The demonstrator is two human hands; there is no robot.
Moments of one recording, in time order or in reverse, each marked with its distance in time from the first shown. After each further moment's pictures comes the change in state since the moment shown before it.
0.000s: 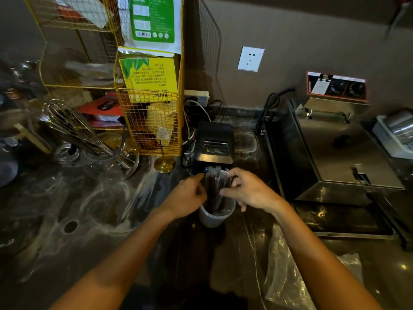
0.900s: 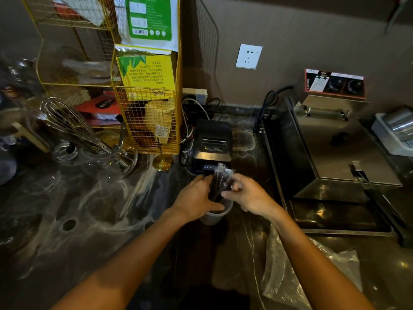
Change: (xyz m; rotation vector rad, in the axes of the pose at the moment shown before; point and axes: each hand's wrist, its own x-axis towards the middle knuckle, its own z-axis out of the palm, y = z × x) left_hand 0.007 0.011 0.031 0.208 0.078 0.072; right_hand -0.004 0.030 0.012 0.128 0.080 -0.042
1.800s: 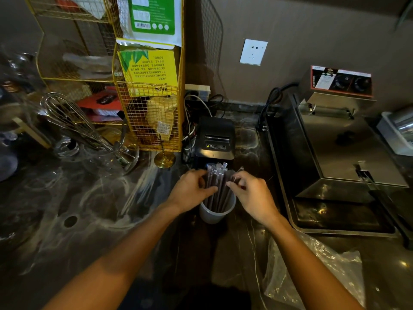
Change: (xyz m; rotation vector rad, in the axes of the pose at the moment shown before) left_hand 0.009 -0.020 -0.010 -0.172 0.049 -0.104; right_hand -0.001 0.013 0.015 -0.372 0.372 -0.183
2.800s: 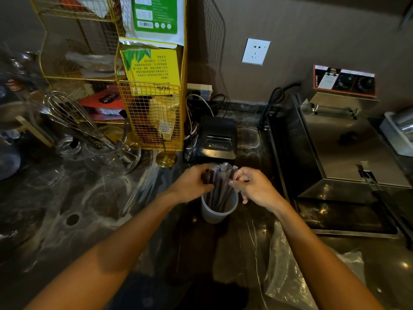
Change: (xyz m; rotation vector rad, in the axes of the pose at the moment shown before) left_hand 0.011 0.007 -0.020 -0.138 -0.172 0.032; right_hand 0.027 0.003 -0.013 0.294 -0.291 0.198
